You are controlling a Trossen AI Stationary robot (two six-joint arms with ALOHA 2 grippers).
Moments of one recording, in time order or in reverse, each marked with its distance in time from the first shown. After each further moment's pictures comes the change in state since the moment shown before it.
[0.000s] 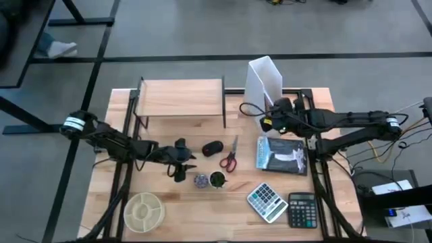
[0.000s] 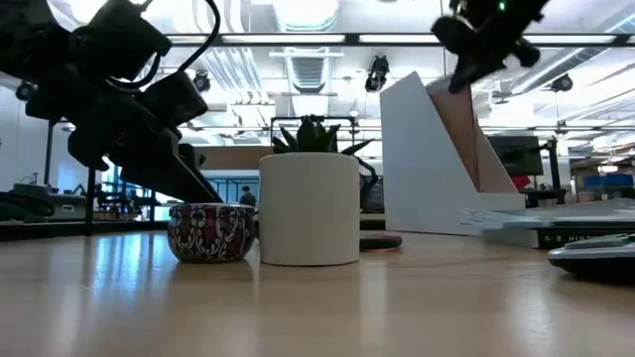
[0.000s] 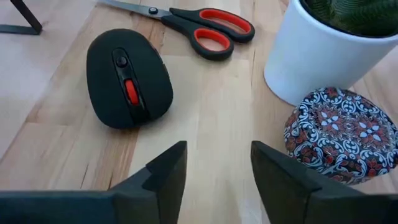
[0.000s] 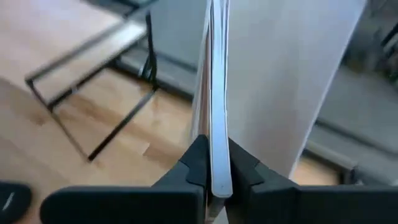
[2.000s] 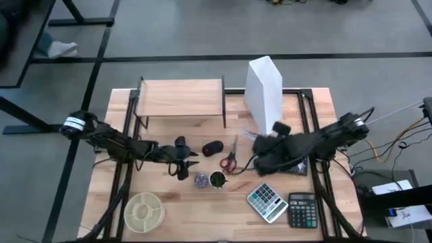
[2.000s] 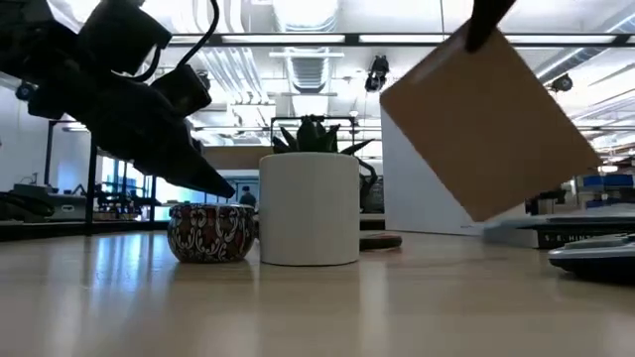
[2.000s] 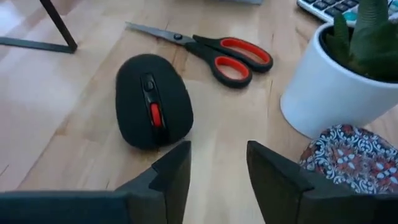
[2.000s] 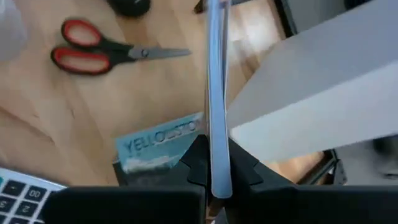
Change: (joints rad) left arm 0.000 0.000 0.000 0.069 -0.082 -0.039; right arm 0.447 0.574 0.570 -0.749 -0.306 0.126
